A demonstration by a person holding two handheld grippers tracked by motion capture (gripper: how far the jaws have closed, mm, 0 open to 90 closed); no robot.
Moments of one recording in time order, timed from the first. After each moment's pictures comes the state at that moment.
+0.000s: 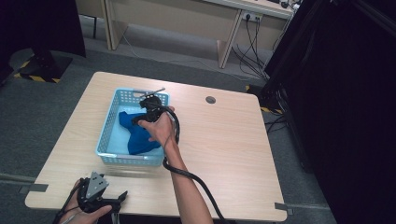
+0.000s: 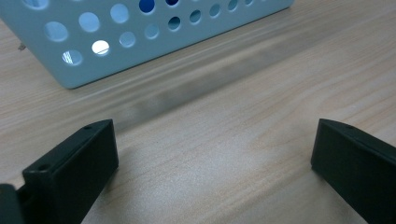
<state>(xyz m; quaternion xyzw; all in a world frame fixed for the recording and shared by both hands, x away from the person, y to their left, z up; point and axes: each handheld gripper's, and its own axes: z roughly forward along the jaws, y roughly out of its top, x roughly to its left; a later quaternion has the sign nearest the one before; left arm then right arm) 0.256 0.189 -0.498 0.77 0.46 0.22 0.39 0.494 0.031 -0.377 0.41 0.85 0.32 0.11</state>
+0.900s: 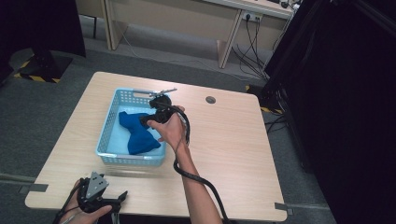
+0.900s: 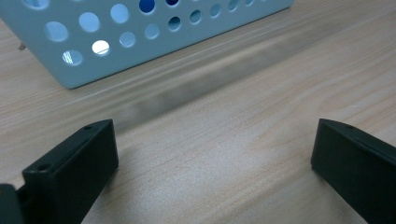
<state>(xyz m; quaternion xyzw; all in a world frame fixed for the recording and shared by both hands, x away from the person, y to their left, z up) 0.256 0.189 -0.498 0.77 0.46 0.22 0.39 0.483 0.001 -0.360 0.41 0.84 0.34 0.12</state>
